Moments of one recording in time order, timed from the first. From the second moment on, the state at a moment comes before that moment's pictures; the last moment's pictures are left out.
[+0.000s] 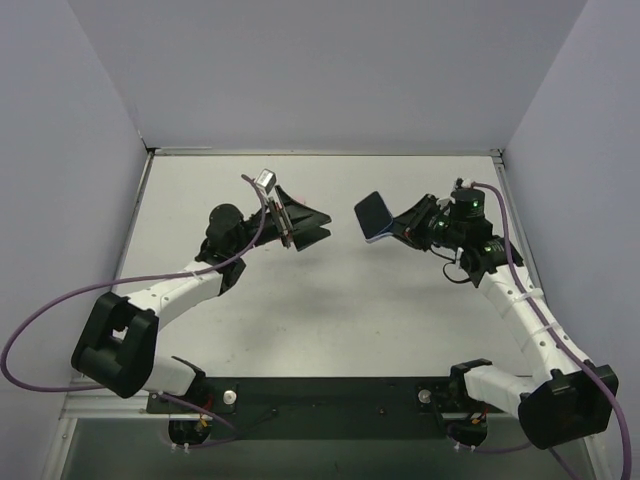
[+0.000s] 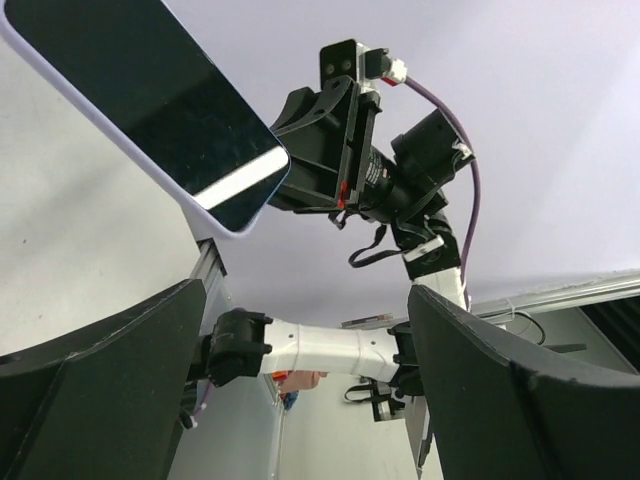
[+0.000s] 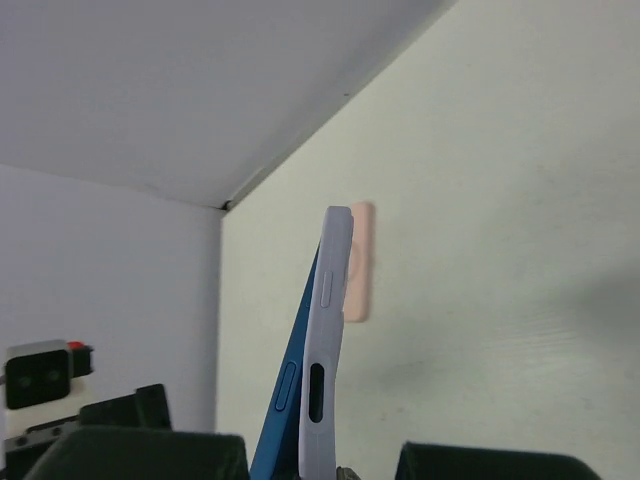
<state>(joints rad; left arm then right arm) -0.49 1.40 0.78 0.80 0.70 -1.48 0.26 1.11 0.94 -0.30 -0.42 0.98</state>
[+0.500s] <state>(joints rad) -0.53 1.35 0.86 0.09 0.46 -1.11 0.50 1.17 1.00 -0.78 0.17 0.57</state>
